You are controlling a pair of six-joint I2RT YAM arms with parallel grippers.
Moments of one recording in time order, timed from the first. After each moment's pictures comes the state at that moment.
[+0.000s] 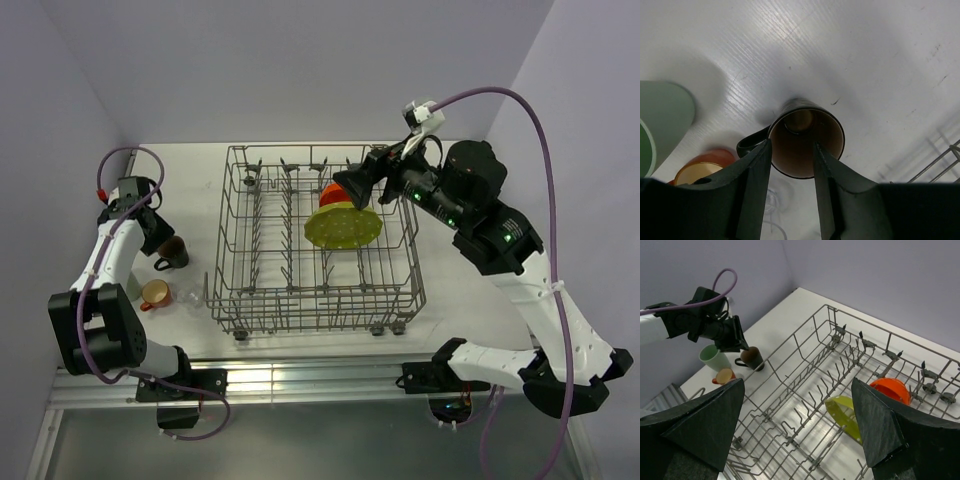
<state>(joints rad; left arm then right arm) 0.17 1.42 1.06 -0.66 -0.24 -0.62 0.66 1.10 1.57 -0.51 -0.09 0.20</state>
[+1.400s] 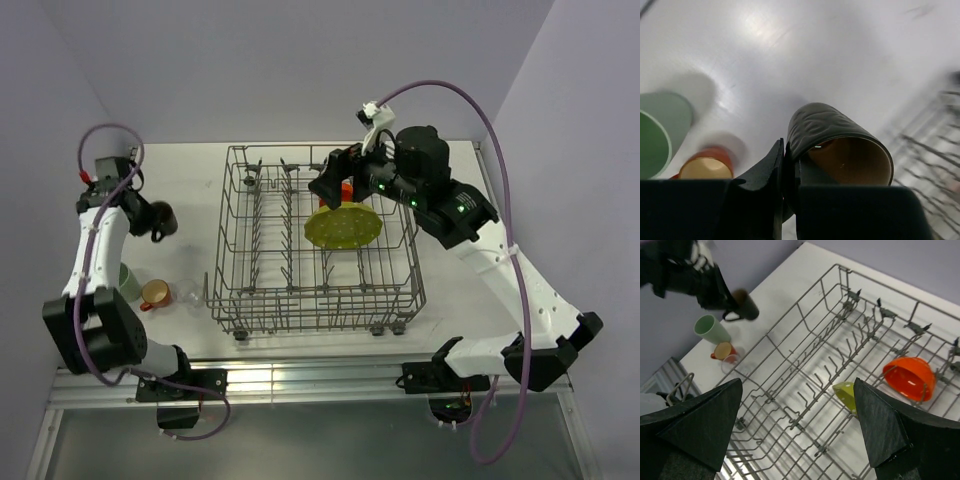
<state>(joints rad) 0.22 1.48 1.21 -0.77 -0.15 -0.60 0.66 1.26 1.58 -0.54 -0.15 0.21</state>
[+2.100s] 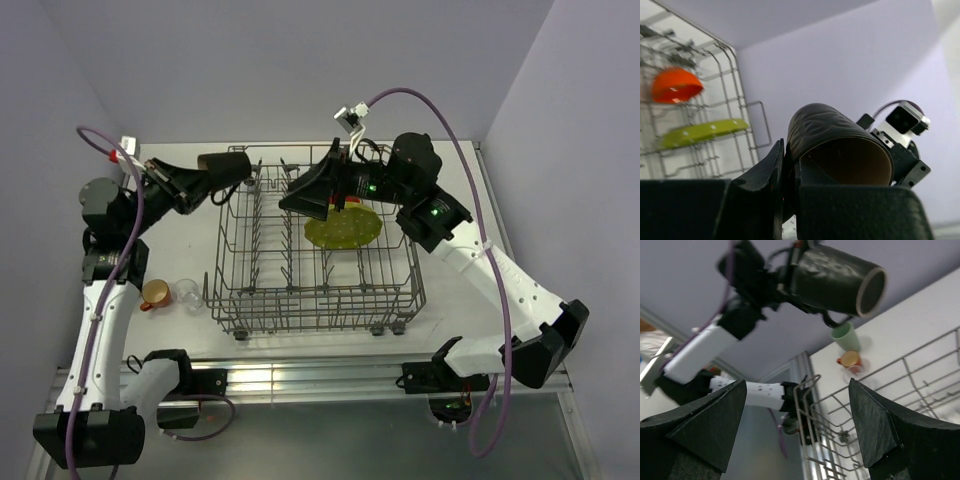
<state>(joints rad) 0.05 0.93 1.04 -0.04 0.71 -1.23 0.66 1.30 1.43 -0.07 -0.69 0.60</state>
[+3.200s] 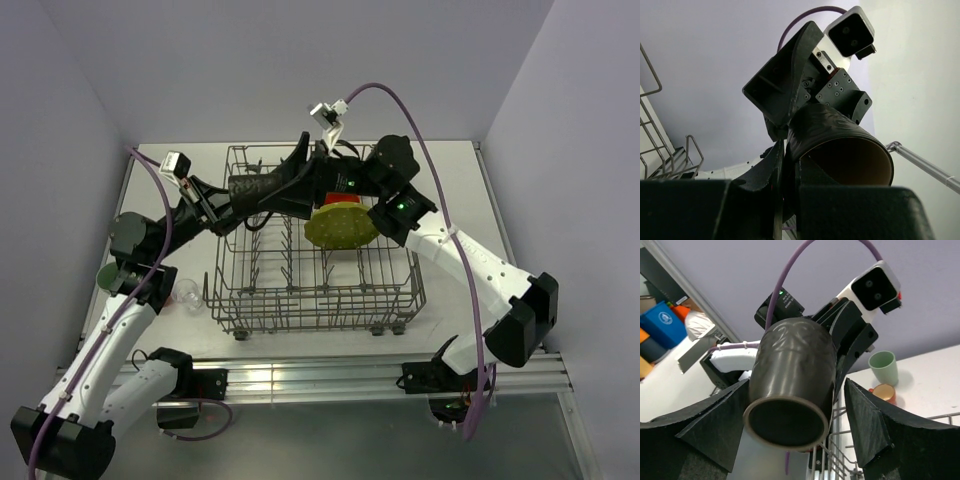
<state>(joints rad) -0.29 0.86 0.80 0.47 0.70 -1.70 0.72 1.43 1.41 0.38 -0.85 0.75</state>
